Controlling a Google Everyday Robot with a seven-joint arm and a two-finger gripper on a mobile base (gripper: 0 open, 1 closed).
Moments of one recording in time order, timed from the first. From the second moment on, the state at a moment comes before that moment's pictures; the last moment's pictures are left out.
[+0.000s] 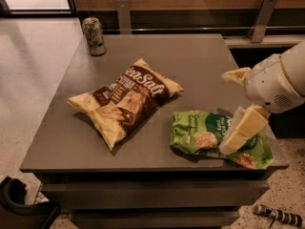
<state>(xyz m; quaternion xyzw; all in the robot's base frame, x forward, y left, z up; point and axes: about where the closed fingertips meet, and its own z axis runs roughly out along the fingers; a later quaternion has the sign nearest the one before) 0.444 -0.155 0.891 -0.60 0.74 0.14 0.27</state>
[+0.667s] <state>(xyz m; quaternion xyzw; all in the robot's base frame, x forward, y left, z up) 0.424 -0.110 0.833 -0.60 0.73 0.19 0.26</state>
